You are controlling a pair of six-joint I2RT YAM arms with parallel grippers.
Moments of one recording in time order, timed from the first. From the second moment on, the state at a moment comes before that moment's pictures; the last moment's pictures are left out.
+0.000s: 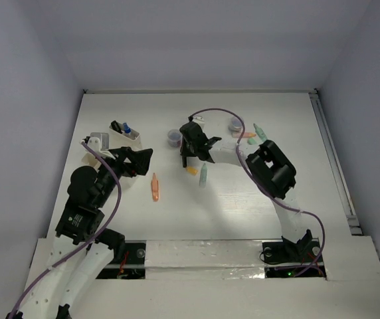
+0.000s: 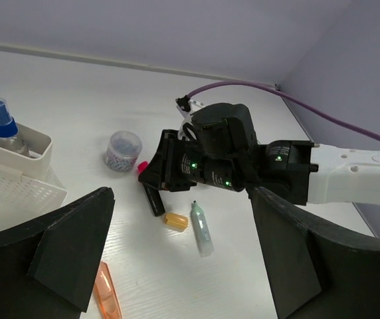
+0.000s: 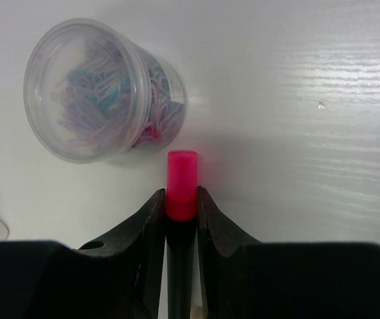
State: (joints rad) left arm -0.39 0.48 0.71 -0.24 0.02 -0.44; right arm 0.76 2.20 1.55 -0.10 0.26 0.67
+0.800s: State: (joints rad) left arm -0.39 0.83 0.57 0.11 0.40 -0.73; right arm 0.76 1.51 0.91 0.56 -0.33 0.62
